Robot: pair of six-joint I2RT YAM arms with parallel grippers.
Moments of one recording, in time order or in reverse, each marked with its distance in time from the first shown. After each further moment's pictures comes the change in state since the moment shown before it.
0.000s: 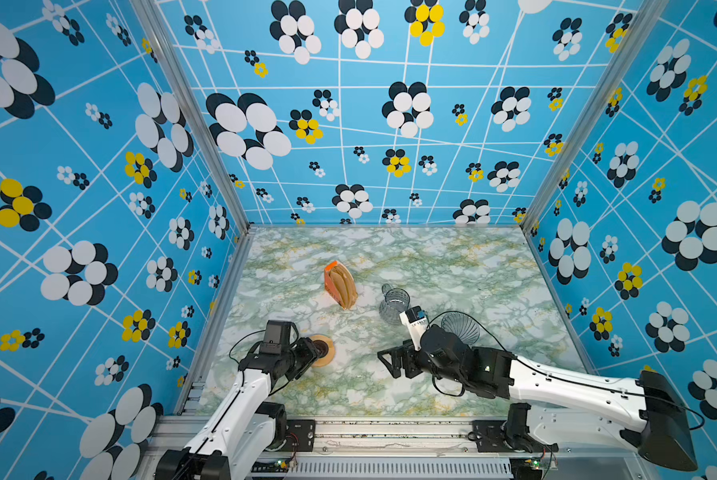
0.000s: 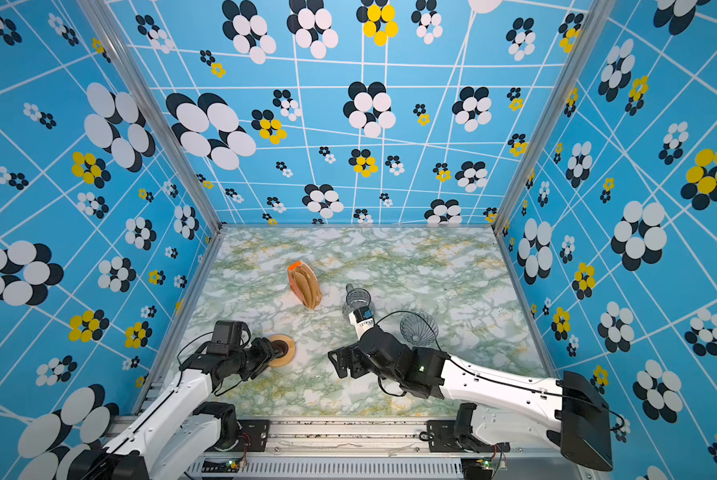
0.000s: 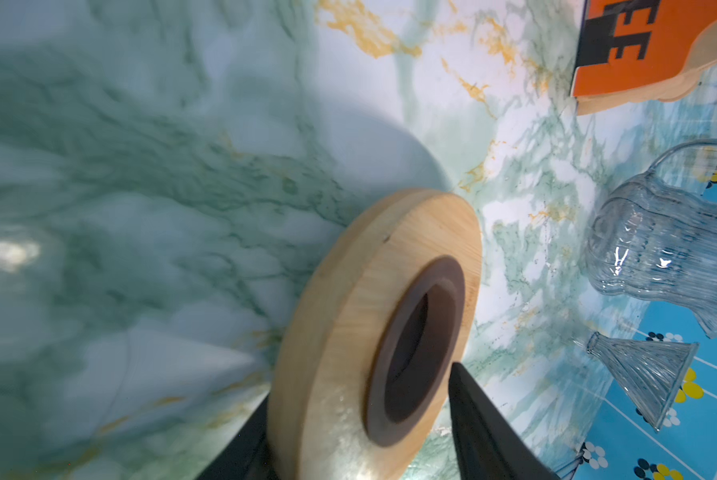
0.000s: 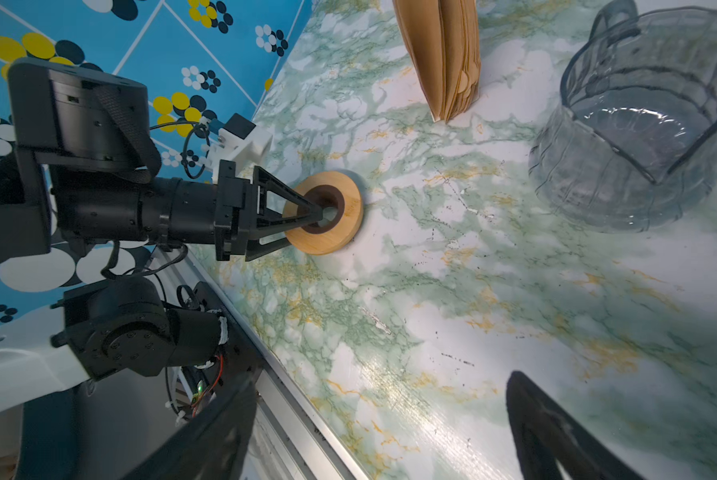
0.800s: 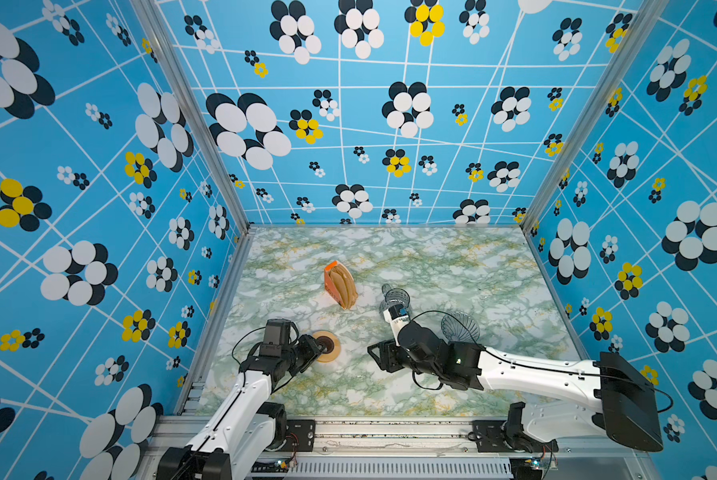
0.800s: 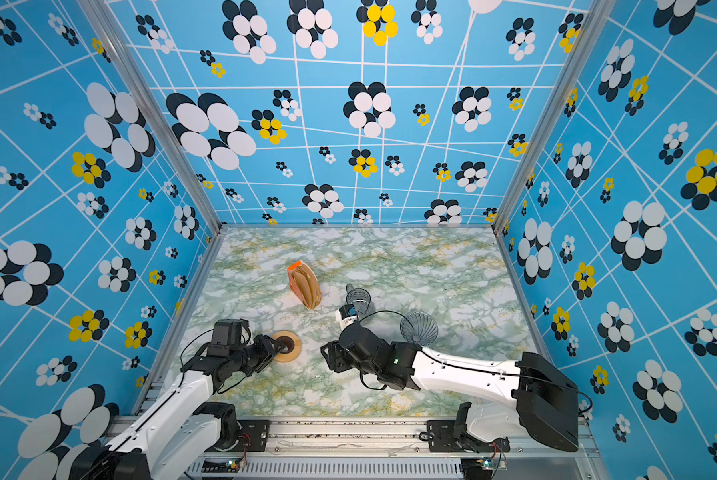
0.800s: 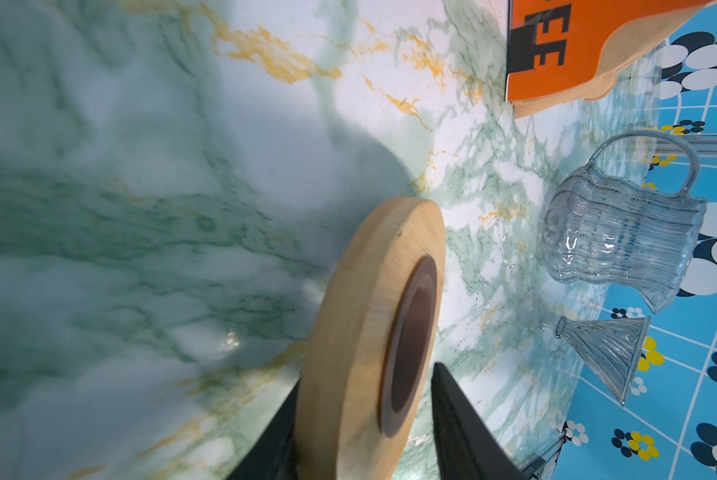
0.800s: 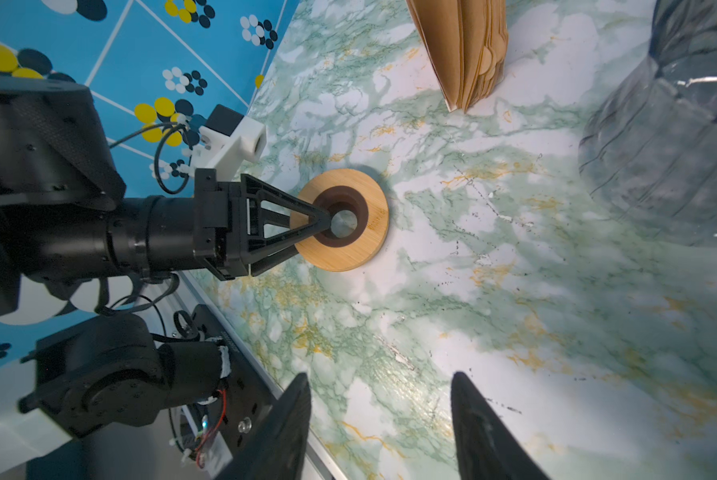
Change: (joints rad) left arm 0.005 -0.001 -0.033 0.113 0.051 0.003; right arm 0.000 0.220 0.099 0.097 -0.025 0.055
